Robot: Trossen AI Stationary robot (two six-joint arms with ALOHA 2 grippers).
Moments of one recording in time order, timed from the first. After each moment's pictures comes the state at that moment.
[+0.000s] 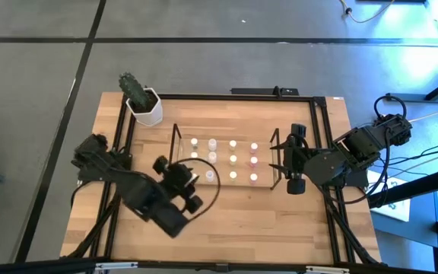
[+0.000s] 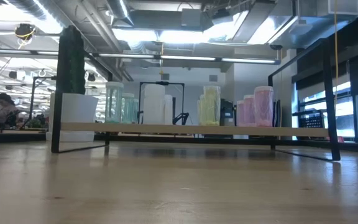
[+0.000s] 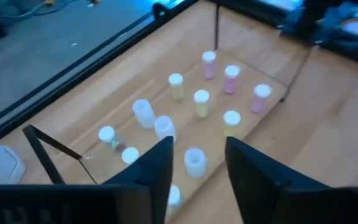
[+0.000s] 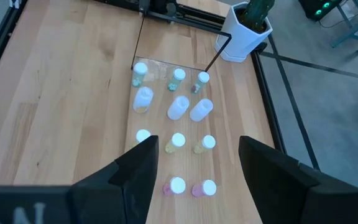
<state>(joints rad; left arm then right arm) -0.63 1.82 1.99 -1.57 -0.94 -1.33 0.53 1.36 1.73 -1.22 0.63 0.20</state>
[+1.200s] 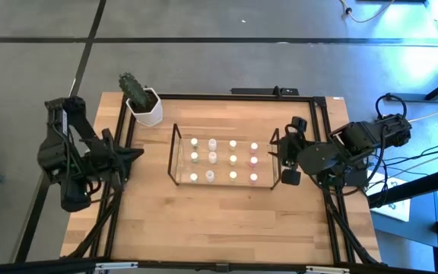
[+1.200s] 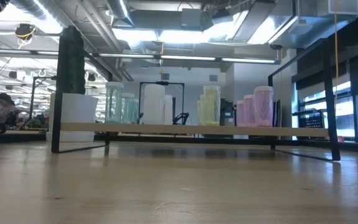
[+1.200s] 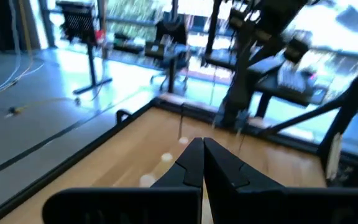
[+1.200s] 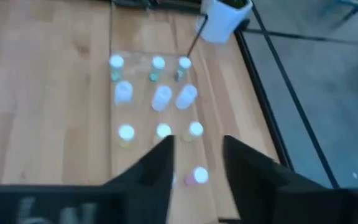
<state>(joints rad) -1.13 1.08 1.35 -1.57 -1.43 -1.45 0.45 1.37 1.73 -1.25 0.62 0.28</state>
